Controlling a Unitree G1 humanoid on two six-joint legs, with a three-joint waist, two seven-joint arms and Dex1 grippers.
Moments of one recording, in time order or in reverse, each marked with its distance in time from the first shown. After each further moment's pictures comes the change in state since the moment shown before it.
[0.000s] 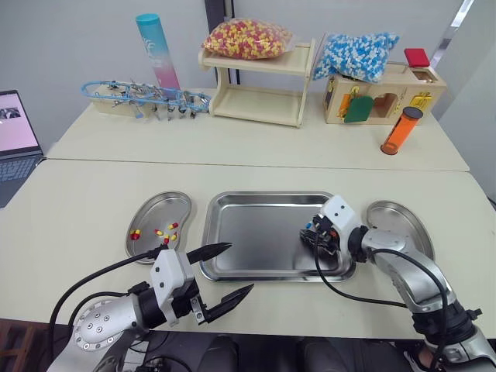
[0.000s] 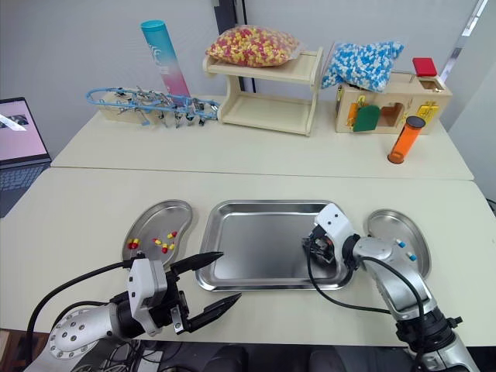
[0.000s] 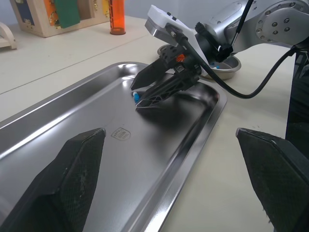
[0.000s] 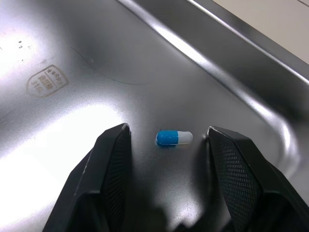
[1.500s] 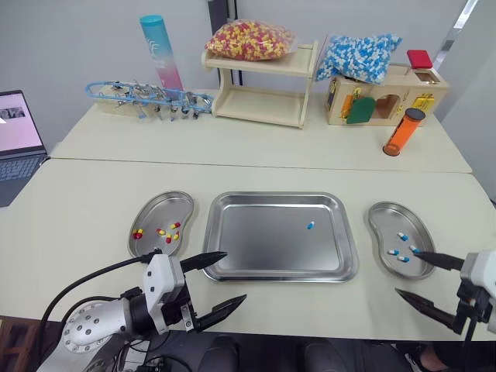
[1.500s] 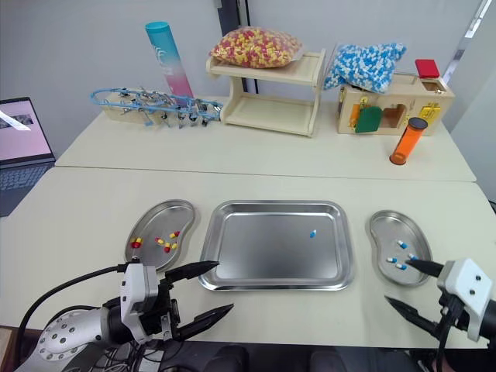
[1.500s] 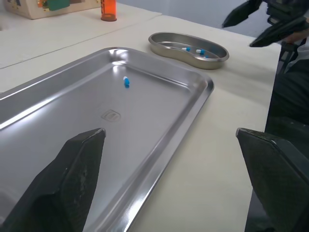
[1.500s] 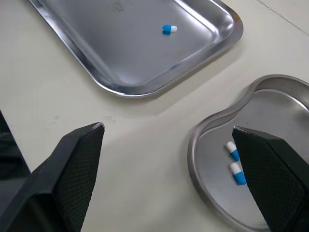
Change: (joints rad) left arm 0.050 0.020 0.050 0.042 -0.034 -0.007 -0.073; right arm 0.858 -0.229 -0.839 -0.272 0.279 -0.483 0.505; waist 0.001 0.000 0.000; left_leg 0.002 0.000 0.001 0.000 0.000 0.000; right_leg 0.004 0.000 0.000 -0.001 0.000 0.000
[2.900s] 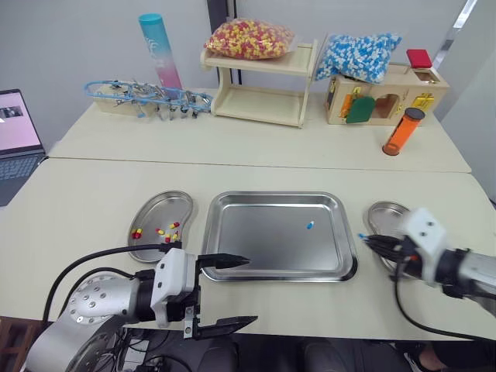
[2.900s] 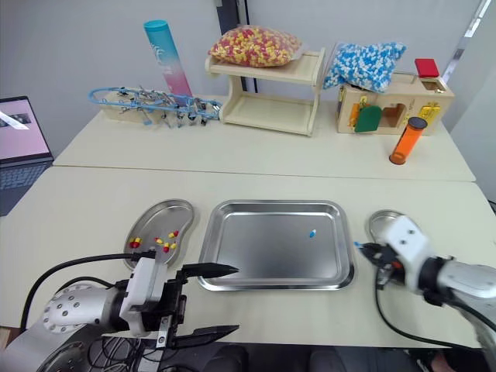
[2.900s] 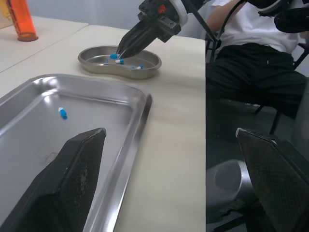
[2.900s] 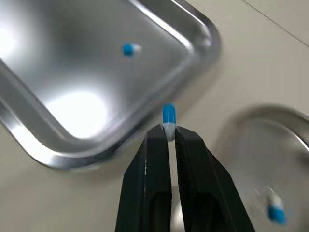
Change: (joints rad) left arm -0.223 0.112 -0.068 -0.040 -0.087 0.108 -0.193; right arm -0.321 -0.118 0.205 -0.066 -0.035 0.548 -0.351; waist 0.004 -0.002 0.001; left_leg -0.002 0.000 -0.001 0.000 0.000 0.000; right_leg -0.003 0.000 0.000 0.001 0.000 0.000
